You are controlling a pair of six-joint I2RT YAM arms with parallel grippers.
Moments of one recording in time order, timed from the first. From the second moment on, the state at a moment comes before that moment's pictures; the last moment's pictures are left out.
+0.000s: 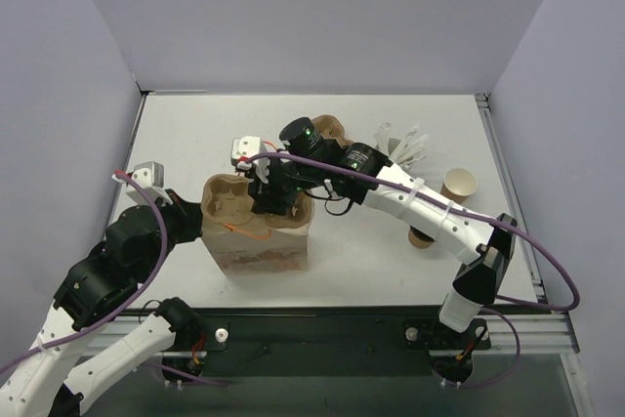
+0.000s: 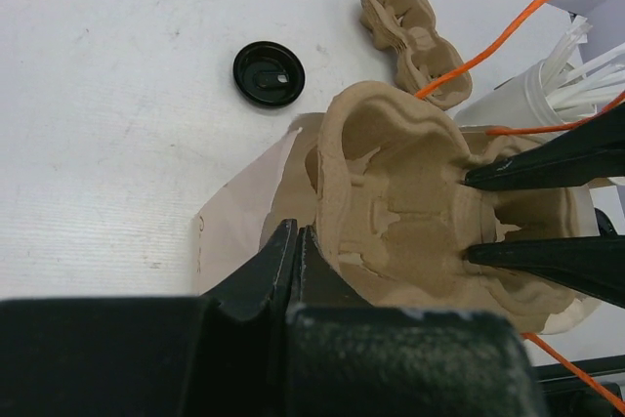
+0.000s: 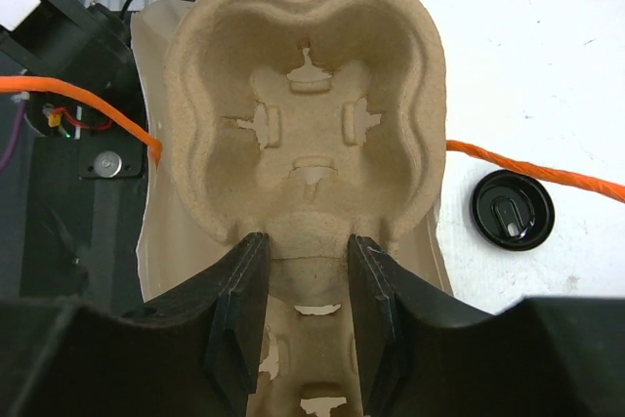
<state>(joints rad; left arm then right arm) -0.70 0.56 1.02 -0.85 -0.47 -0.64 1.00 1.68 1.74 -0.66 -0.41 -0.37</state>
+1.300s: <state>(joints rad) -0.70 0.58 1.05 -0.86 -0.51 -0.62 1.02 1.71 1.60 -0.75 -0.26 -0.50</state>
